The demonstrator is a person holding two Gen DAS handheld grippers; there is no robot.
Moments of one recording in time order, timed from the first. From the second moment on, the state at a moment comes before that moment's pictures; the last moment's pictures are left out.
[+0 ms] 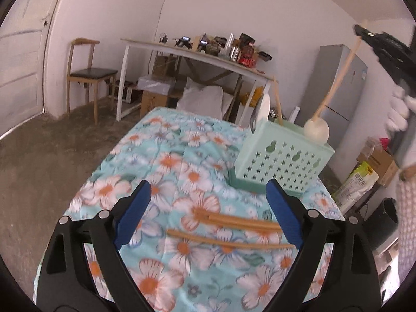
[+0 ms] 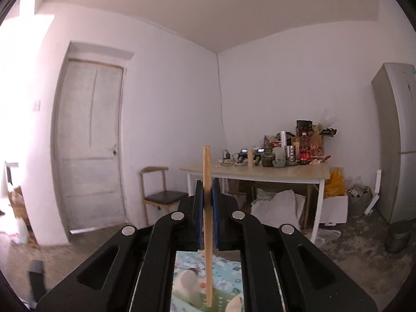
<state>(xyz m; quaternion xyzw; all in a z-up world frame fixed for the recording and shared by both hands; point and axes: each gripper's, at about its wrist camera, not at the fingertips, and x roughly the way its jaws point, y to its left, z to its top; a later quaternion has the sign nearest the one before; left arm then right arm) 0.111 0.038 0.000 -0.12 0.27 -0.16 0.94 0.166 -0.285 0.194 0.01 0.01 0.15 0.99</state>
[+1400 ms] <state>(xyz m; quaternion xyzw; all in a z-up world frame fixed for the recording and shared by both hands) 0.074 0.019 -0.016 -0.11 0.29 -0.23 0.92 0.095 -0.290 0.015 0.14 0.28 0.16 0.94</state>
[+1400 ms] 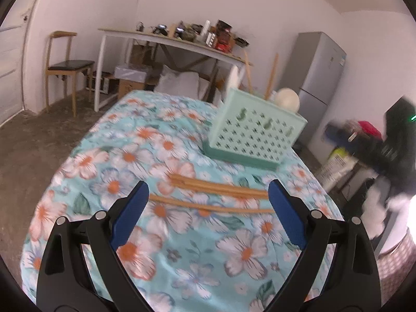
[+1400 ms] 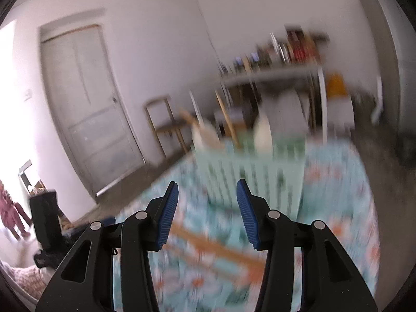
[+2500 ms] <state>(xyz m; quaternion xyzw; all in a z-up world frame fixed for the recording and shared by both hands) 0.157 0.028 -0.098 -0.36 0.45 -0.08 0.81 0.088 -0.298 -0.036 0.16 0.32 0.14 0.92</state>
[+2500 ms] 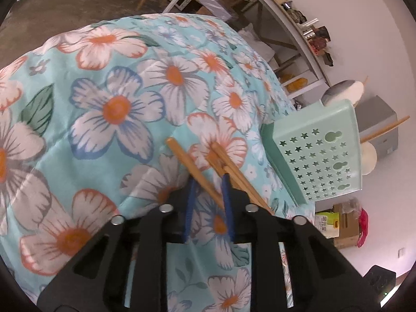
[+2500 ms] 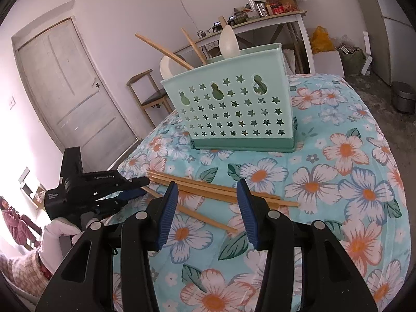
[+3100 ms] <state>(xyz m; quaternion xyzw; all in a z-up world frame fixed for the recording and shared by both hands) 0.124 0.037 -0.091 -0.32 0.46 -0.11 0.82 0.076 -0.297 -0.024 0.15 0.31 0.14 0.93</state>
